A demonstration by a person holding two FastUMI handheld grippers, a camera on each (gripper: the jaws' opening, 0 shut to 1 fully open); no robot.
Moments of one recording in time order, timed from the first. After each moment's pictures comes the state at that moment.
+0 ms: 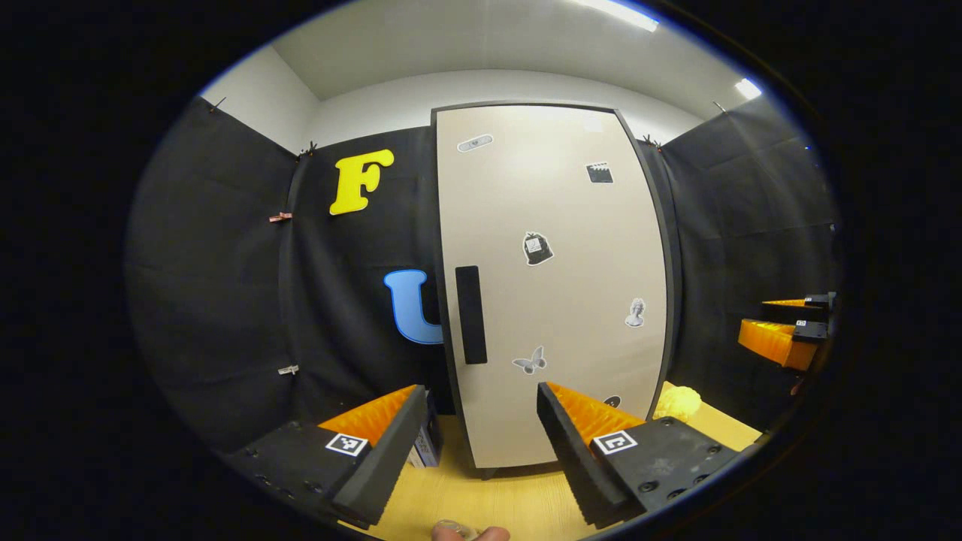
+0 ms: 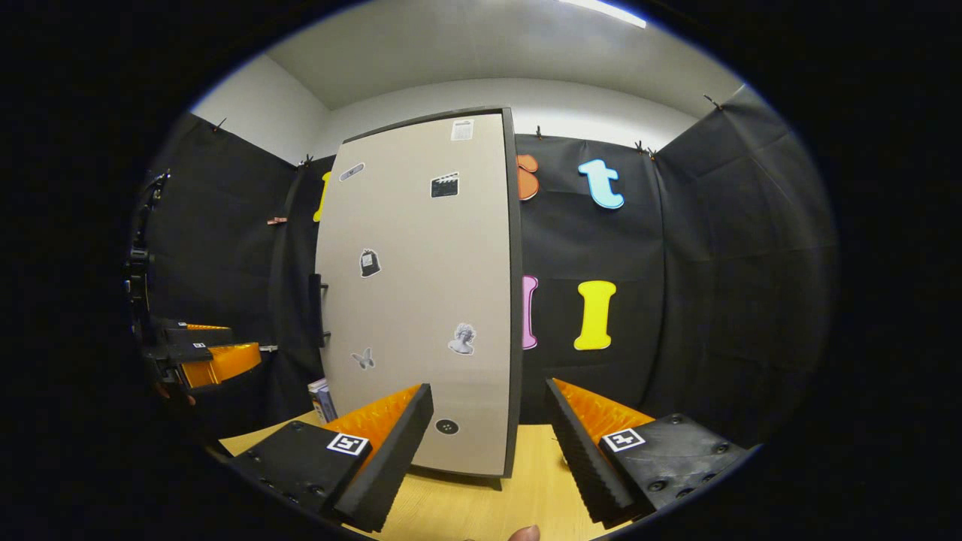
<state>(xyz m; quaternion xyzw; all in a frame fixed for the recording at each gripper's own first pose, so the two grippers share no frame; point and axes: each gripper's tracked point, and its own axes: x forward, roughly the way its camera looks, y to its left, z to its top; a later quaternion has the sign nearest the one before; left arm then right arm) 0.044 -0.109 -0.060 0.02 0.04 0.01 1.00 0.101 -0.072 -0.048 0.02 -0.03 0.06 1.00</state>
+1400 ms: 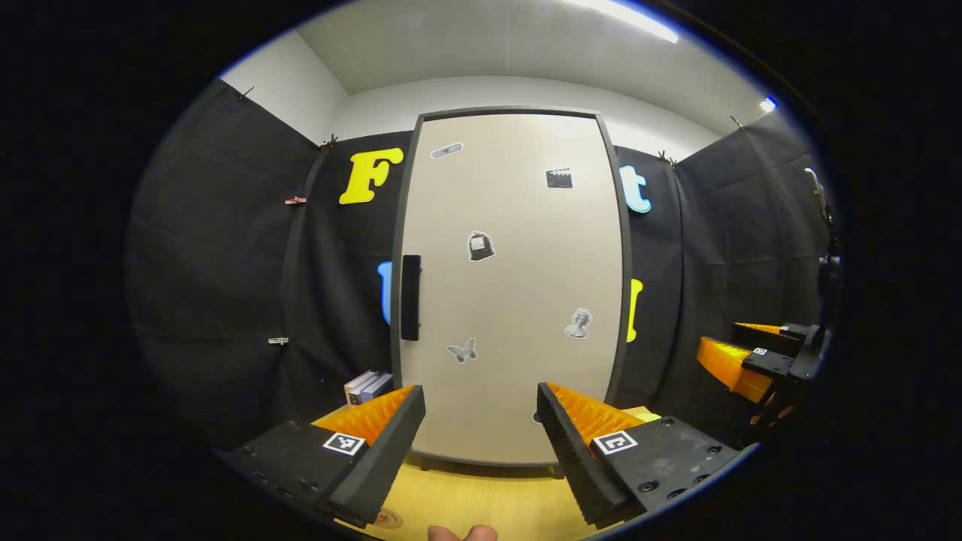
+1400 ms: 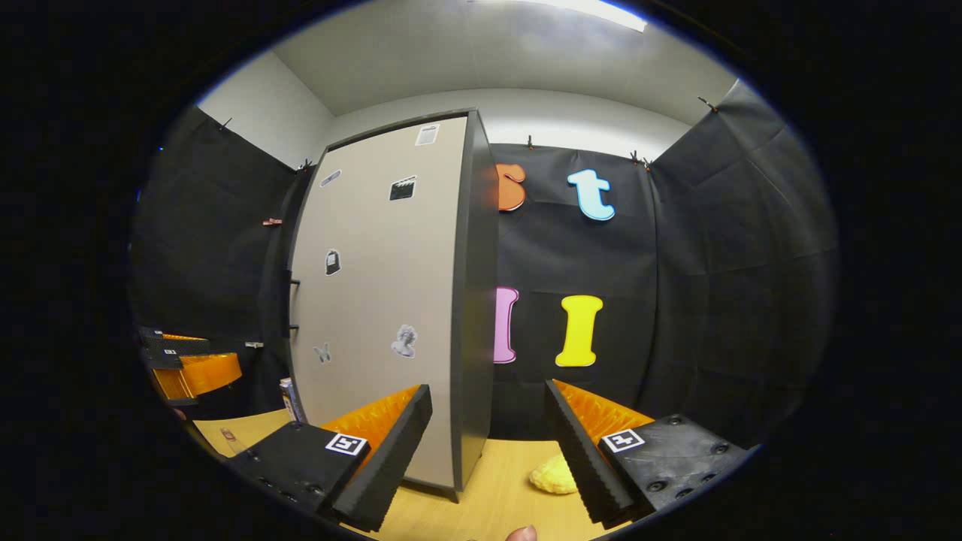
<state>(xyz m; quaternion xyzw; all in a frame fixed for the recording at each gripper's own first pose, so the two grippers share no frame) 0.027 -0.239 -0.059 -0.04 0.01 0.03 1.00 0.135 -0.157 -0.053 0.01 -0.06 0.07 1.00</state>
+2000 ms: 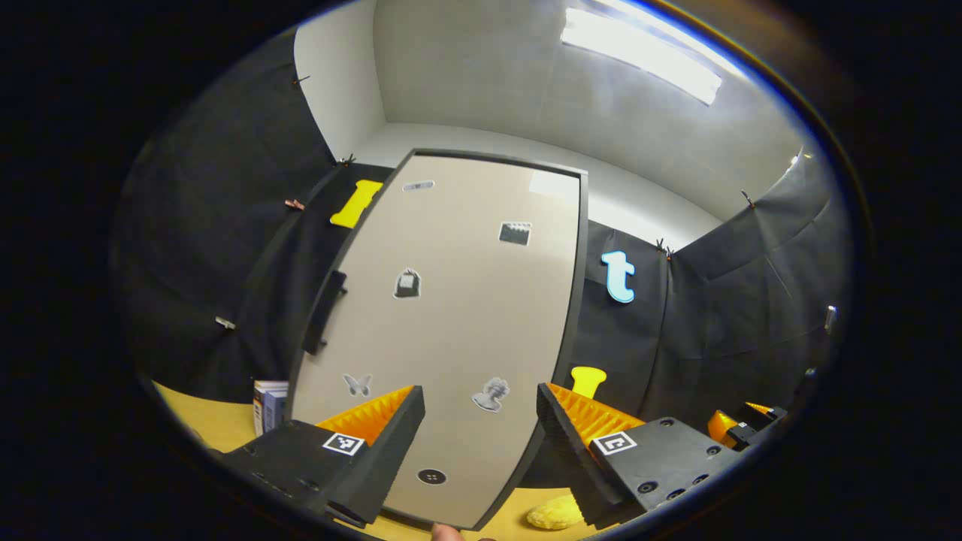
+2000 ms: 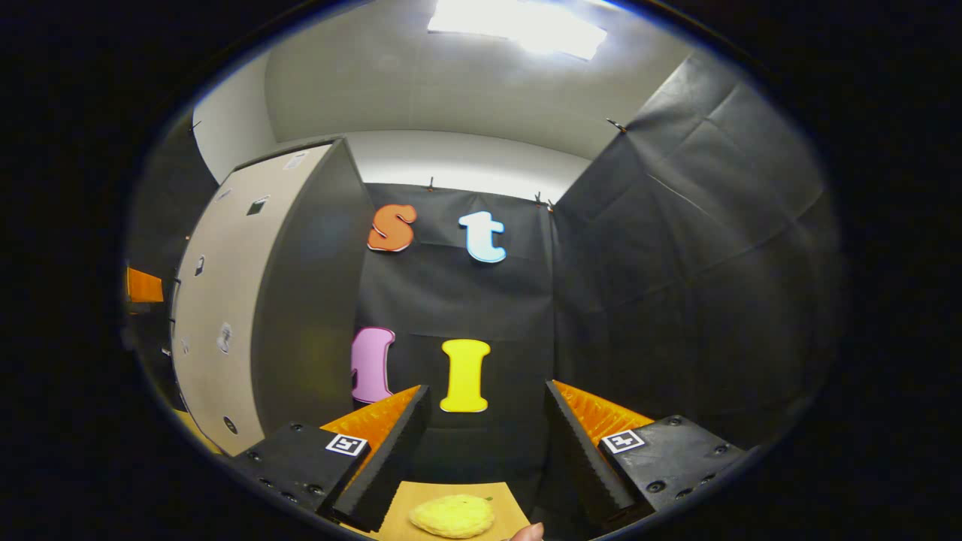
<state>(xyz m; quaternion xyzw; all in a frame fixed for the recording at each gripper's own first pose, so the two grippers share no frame) 0.116 -0.361 -0.055 -0.16 -0.14 0.00 0.98 0.189 -0.404 -0.097 0.02 -0.18 -0.09 0.98</state>
